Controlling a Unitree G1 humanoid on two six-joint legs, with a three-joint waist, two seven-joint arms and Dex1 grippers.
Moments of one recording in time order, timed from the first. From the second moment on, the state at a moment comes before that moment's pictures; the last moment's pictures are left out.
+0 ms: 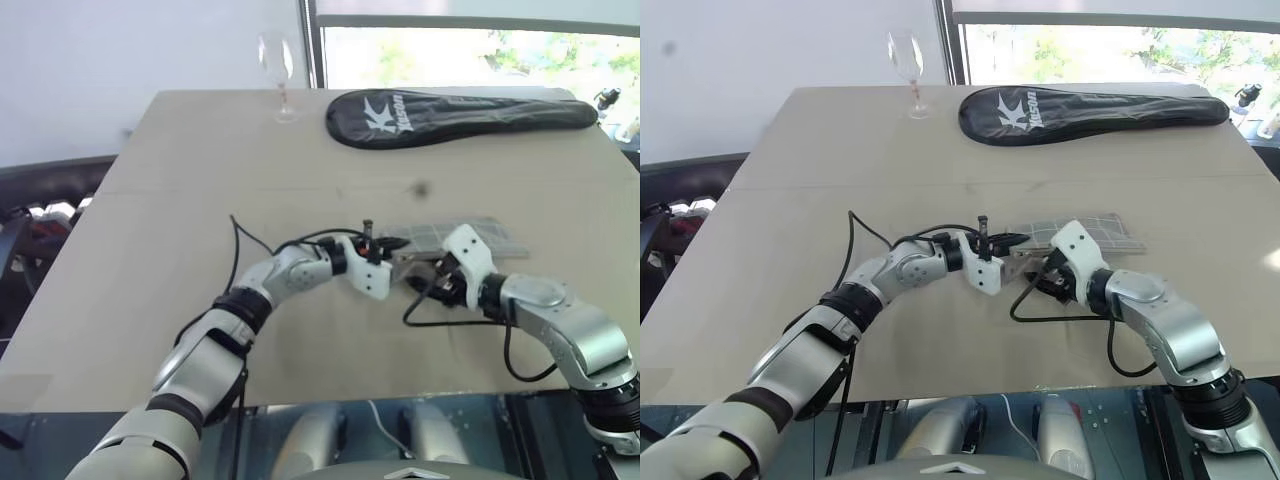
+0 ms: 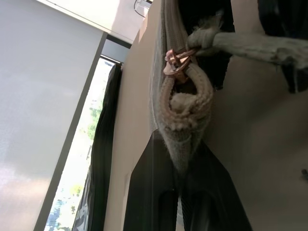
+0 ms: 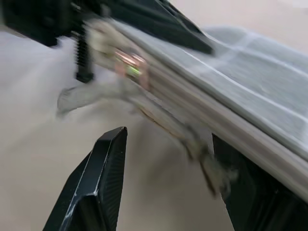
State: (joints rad) left arm -0.80 0.36 -0.54 0.74 0.60 -0.86 -0.25; right arm -0.28 -0.59 0.17 -0.47 0.39 0.89 0.56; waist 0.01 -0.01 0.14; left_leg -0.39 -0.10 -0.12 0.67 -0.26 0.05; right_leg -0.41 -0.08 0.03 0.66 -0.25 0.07
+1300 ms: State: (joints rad) left arm -0.78 0.34 -0.54 0.71 0.60 -0.87 -0.26; right arm 0.17 -0.91 -0.37 -0.34 0.35 0.81 0.65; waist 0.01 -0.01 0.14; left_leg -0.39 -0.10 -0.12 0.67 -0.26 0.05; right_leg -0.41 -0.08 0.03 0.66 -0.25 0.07
